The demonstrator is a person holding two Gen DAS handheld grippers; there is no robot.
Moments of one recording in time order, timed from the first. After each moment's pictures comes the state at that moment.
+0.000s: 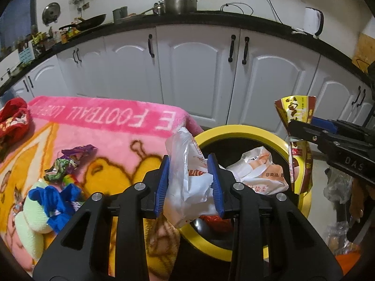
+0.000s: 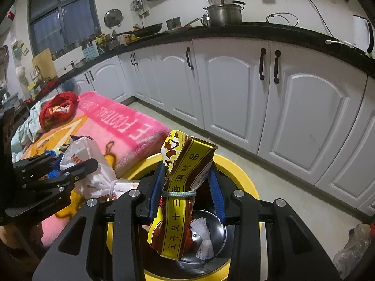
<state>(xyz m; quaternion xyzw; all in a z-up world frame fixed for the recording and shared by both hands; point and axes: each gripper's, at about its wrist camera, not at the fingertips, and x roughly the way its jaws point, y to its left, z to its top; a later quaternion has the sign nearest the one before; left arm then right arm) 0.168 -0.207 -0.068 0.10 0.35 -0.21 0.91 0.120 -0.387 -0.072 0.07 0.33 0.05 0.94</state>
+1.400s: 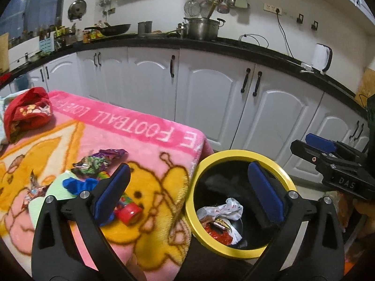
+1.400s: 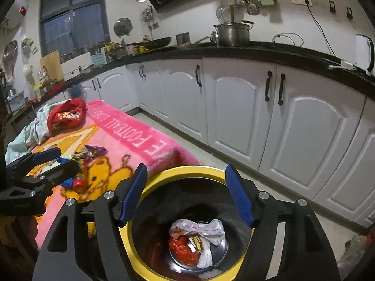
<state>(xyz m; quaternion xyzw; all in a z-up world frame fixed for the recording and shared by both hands) 0.143 -0.152 -0.027 0.02 0.30 -0.18 0.94 0.103 -0.364 -0.036 0.05 0.29 0.06 0.96</state>
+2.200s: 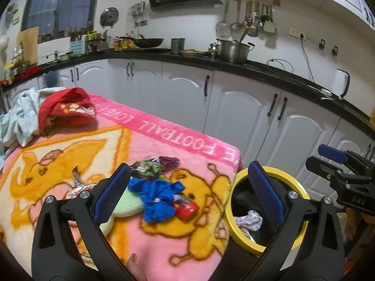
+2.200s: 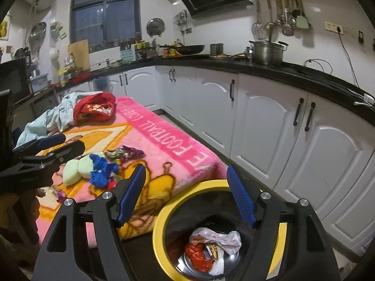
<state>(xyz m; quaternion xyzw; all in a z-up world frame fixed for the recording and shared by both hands) 0.121 -0.073 -0.002 -0.02 0.26 -0.11 0.96 0.093 -0.293 -0.007 -0.01 0.26 0.13 0.96</state>
